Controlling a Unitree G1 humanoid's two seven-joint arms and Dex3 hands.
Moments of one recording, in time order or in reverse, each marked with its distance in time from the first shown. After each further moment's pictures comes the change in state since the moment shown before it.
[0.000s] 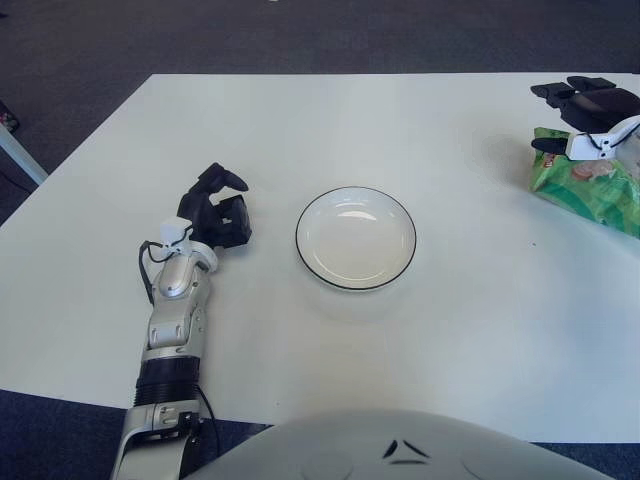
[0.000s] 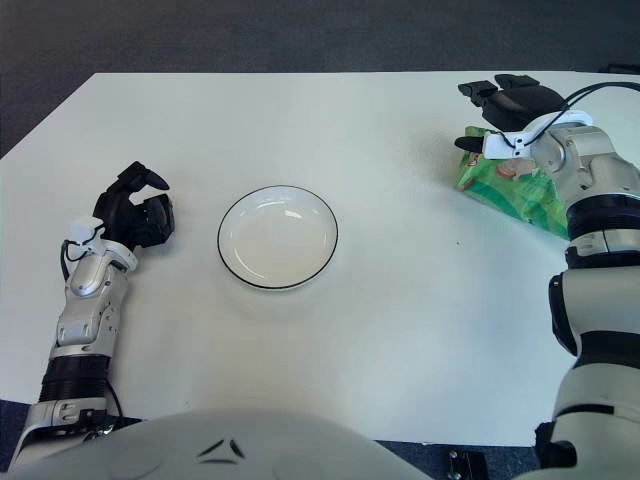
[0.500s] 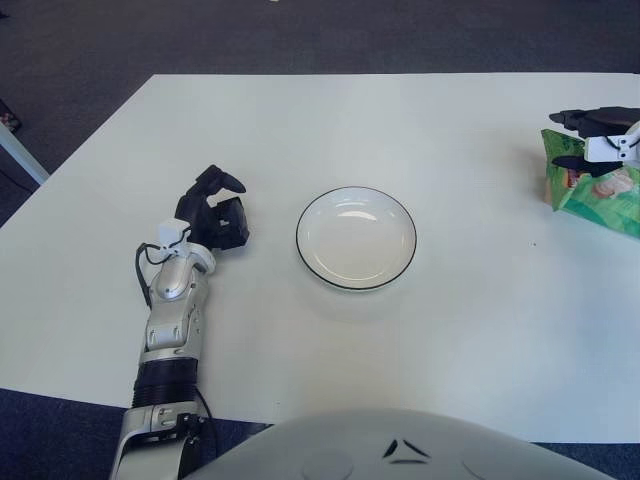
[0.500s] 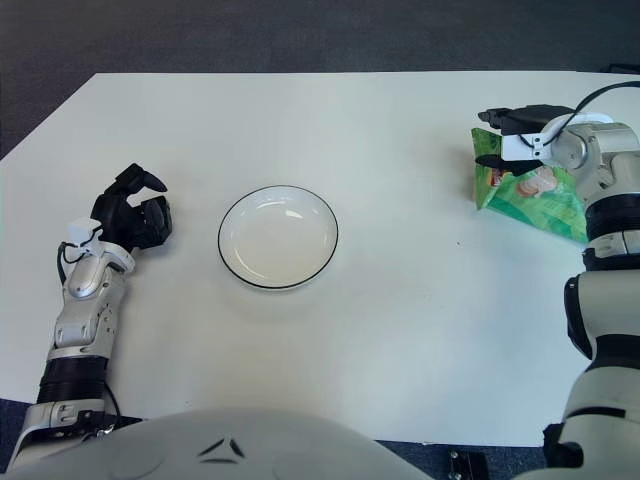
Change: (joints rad) left arm 0.009 0.003 0.003 0.000 0.002 0.000 0.000; right arm -0.006 -0.053 0.020 -0.001 0.000 0.081 0.271
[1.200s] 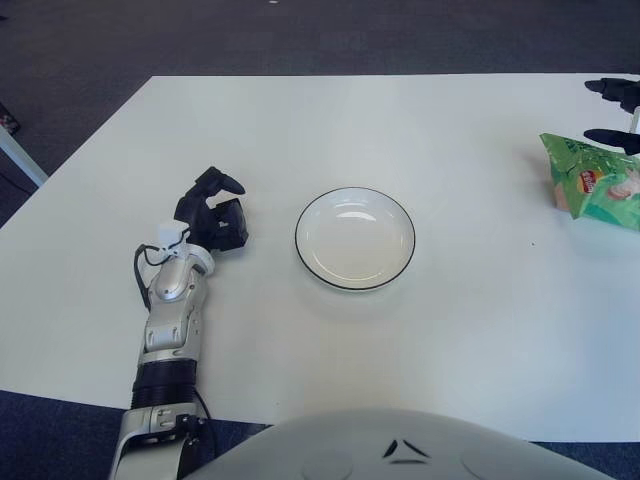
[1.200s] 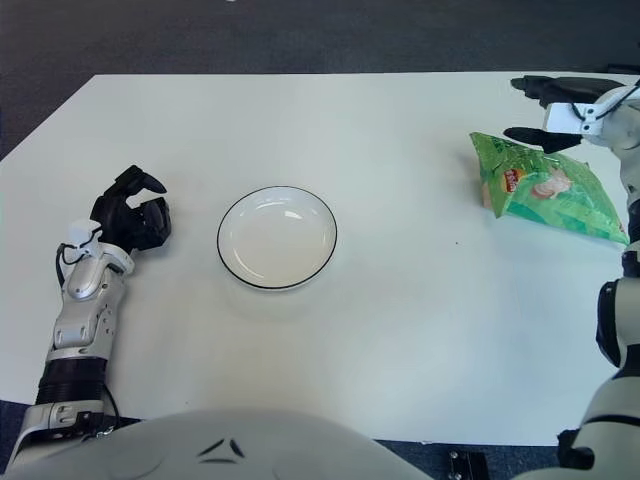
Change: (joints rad) left arm 0.004 0.002 0.000 0.004 0.002 0.000 0.000; right arm 0.056 -0.081 -0.151 -0.144 0.196 0.038 -0.003
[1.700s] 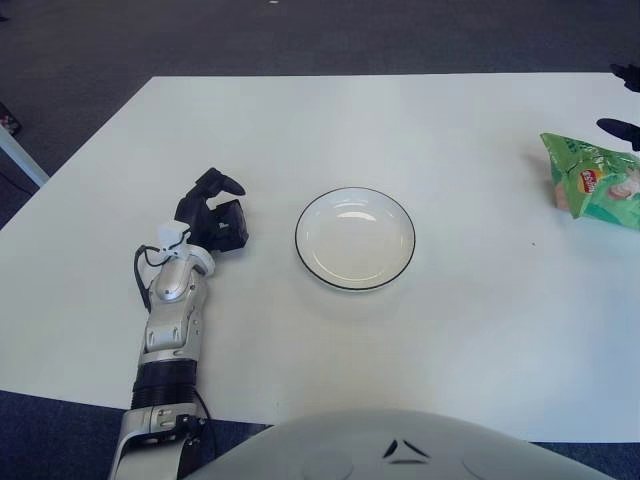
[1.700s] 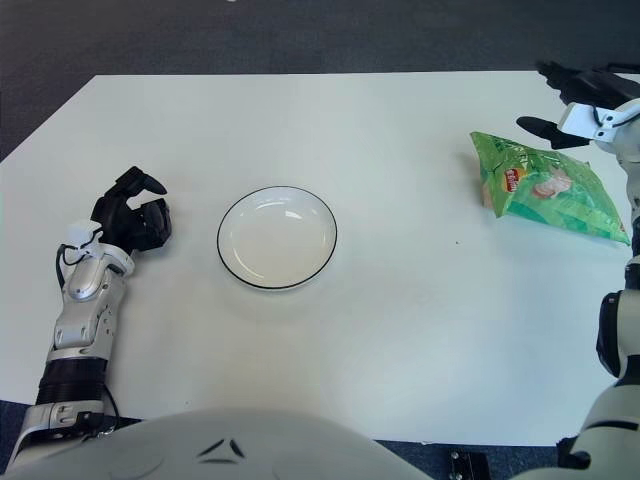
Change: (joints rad) left arm 0.000 0.000 0.000 0.009 0.000 -0.001 0.000; right arm 0.051 0.000 -0.059 0.046 0.061 0.008 -0.169
